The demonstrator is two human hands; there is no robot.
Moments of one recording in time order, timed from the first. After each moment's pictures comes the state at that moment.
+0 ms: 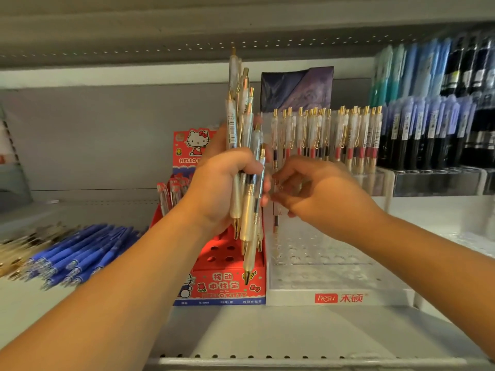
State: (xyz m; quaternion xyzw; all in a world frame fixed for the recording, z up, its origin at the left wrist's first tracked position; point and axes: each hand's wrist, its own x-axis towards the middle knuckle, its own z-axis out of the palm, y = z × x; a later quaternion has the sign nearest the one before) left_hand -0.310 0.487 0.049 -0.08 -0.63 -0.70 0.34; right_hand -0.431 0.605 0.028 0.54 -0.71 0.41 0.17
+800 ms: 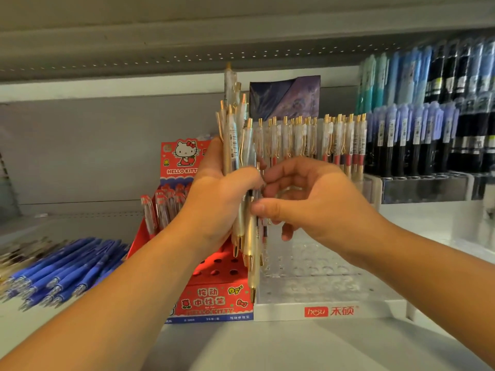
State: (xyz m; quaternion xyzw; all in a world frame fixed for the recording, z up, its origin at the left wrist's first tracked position) left_hand -0.317 0.497 0.043 -0.04 -0.68 -0.60 0.42; right_hand -0.401 0.628 0.039 0.51 -0.60 0.61 -0.08
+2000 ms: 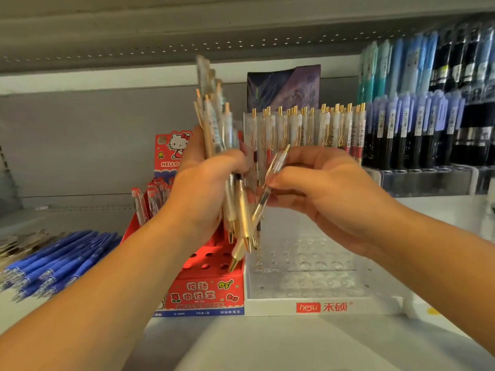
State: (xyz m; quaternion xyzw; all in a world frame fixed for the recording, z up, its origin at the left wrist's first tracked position) left_hand -0.322 0.499 0.046 -0.03 -0.63 -0.63 0.45; right_hand -0.407 0.634 0.048 0.46 -0.53 0.69 -0.19
